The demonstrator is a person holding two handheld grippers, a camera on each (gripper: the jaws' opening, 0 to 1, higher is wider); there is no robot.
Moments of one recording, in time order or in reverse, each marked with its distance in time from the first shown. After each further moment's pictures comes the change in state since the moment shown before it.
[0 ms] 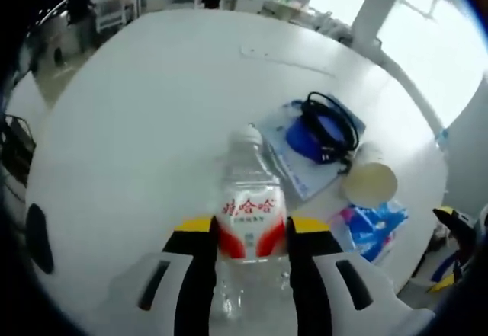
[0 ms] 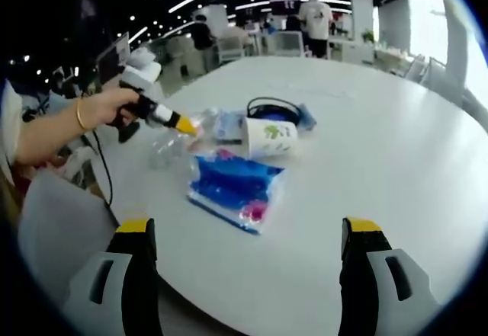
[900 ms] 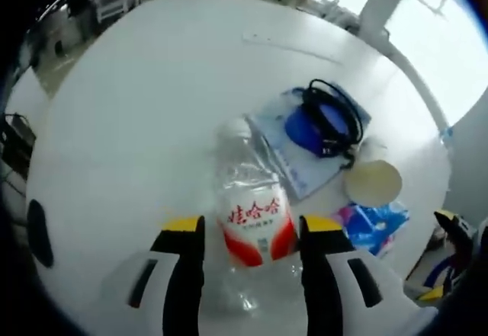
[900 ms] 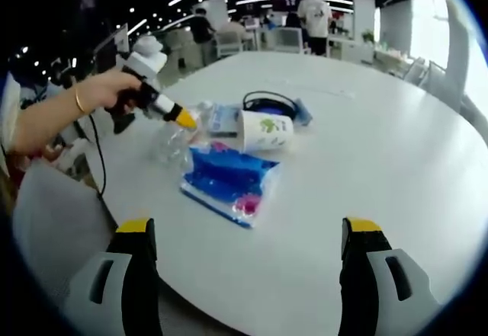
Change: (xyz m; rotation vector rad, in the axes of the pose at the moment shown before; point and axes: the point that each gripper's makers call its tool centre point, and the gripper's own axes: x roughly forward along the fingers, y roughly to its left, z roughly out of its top) left arm 0.008 -0.015 -0.004 -0.022 0.094 0.025; right arm 0.000 -0.009 -0.008 -0.047 0.047 -0.037
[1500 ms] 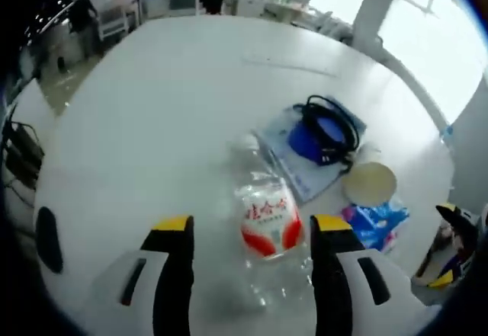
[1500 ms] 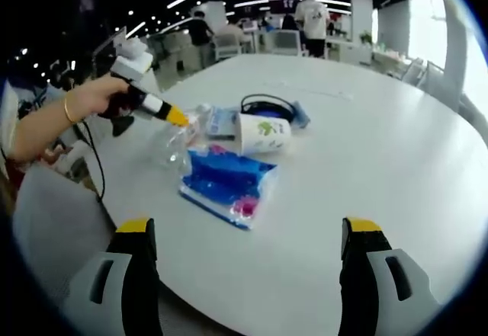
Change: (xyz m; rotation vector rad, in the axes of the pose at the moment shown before) left arm -0.020 0.010 0.004 0.031 -0.098 0.015; right arm -0.002 -0.001 0.002 0.004 -0.013 -0.009
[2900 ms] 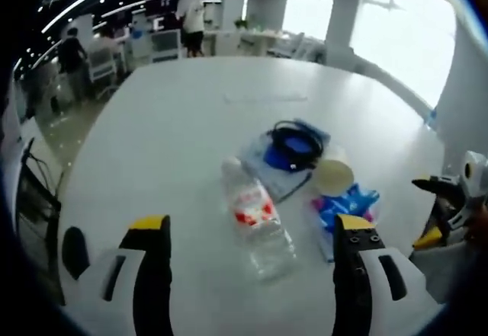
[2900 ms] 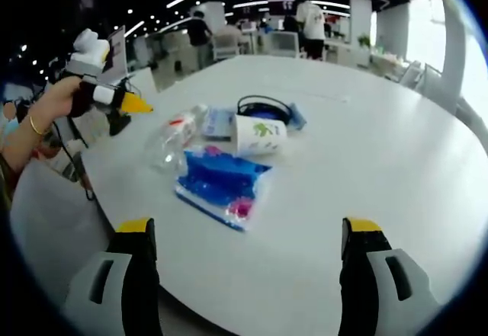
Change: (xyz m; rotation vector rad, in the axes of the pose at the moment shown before) left arm -0.068 -0.011 0.011 0.161 -0.200 -0.031; right arm -0.002 -0.006 -0.001 -0.010 -0.008 -0.020
